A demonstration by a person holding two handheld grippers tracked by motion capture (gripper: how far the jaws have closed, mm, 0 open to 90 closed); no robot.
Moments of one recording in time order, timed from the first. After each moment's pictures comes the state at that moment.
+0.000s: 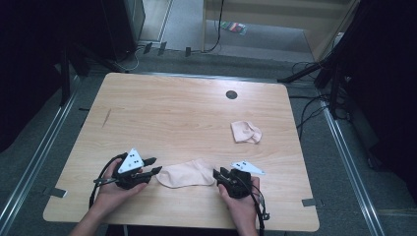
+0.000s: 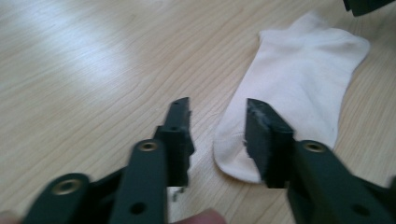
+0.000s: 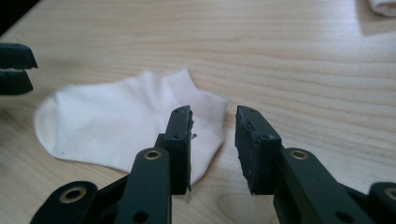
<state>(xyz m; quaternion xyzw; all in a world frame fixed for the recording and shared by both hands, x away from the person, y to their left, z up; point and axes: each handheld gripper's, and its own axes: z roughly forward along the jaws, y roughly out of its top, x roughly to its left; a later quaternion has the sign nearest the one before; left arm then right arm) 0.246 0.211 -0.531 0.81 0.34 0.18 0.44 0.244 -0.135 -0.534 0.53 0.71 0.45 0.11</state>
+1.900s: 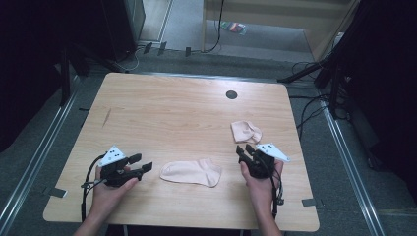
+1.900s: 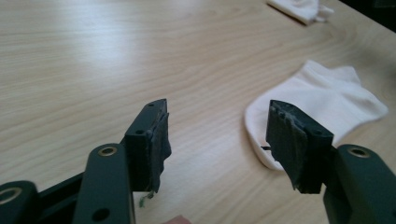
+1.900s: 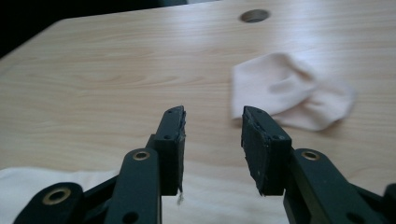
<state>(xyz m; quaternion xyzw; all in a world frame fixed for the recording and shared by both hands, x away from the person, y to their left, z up) 0.246 0.244 -0.536 0.72 0.47 0.15 0.48 0.292 -0.188 -0.509 0.55 0.66 0.46 0.23</state>
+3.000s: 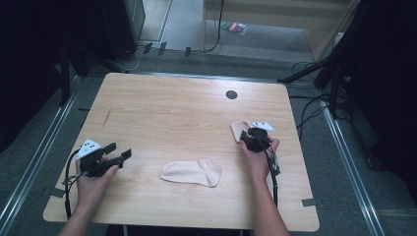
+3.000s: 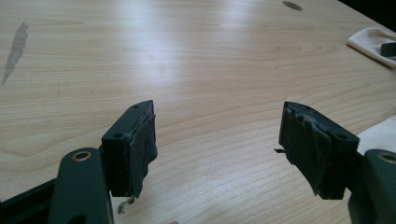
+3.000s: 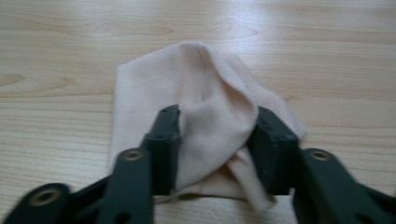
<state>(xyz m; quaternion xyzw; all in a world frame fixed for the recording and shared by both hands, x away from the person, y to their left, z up) 0.261 0.295 -0.543 0.67 0.53 0.21 0.48 0.390 -0.188 -0.548 0.60 0.67 0.33 0.28</state>
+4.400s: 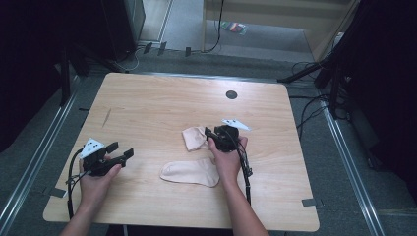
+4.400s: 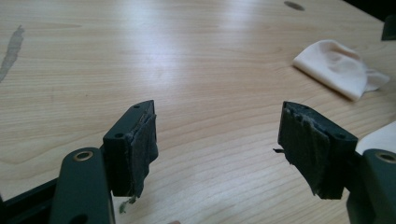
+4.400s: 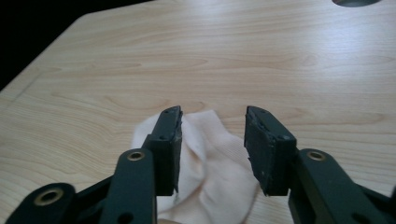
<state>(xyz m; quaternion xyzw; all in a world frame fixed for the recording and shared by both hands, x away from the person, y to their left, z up) 0.265 0.288 -0.540 0.66 0.53 0.21 0.48 0.366 -0.094 -0.516 0.56 0.67 0.46 0.15</state>
